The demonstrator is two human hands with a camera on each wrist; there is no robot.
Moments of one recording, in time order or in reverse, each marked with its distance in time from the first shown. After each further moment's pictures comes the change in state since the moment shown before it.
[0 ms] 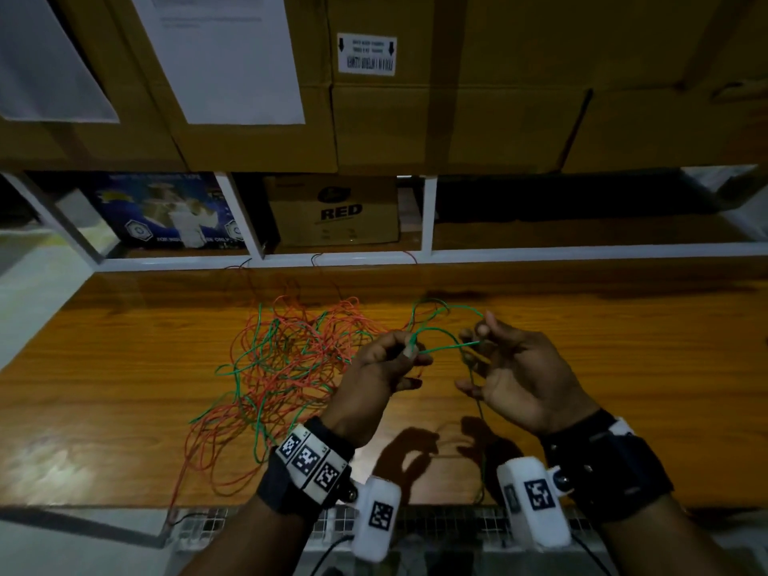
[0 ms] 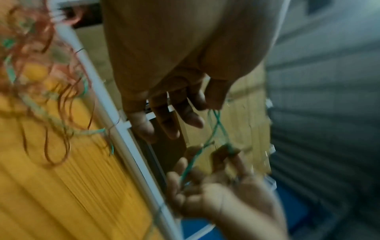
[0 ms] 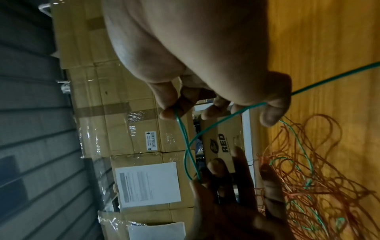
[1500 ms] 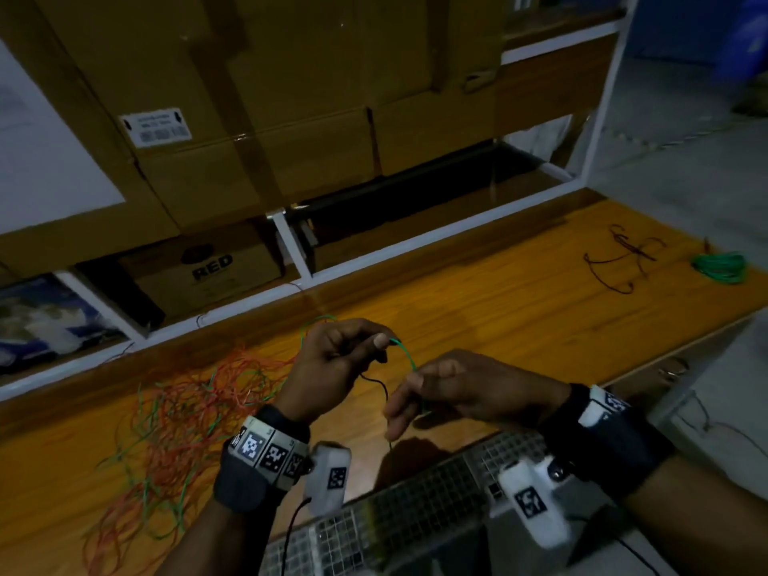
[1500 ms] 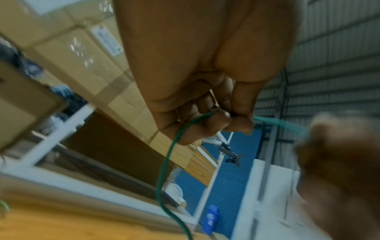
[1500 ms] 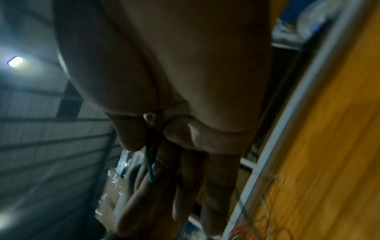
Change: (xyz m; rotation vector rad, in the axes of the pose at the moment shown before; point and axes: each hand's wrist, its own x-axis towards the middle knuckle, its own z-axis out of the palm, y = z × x) left_hand 0.005 0.029 0.132 0.588 -0.390 0.536; right_hand -0.130 -0.017 -0.106 -0.737 -0.385 -0.192
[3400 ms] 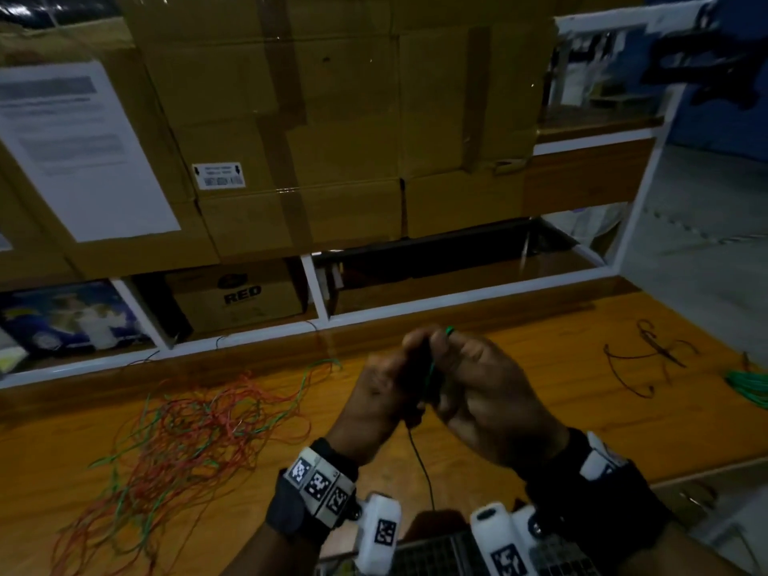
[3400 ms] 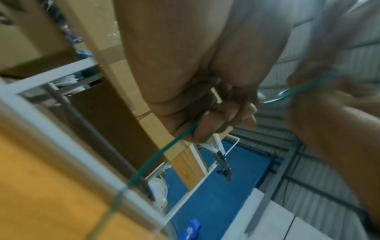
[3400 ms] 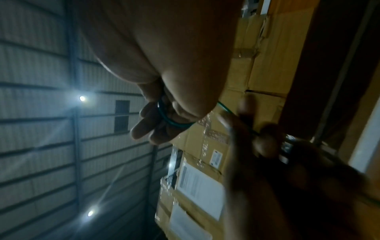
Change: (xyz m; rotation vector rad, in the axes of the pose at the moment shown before) left_hand 0.039 0.024 0.080 -0.468 0.105 -0.045; right_hand -0.010 -0.056 -0.039 0.488 0.070 -0.535
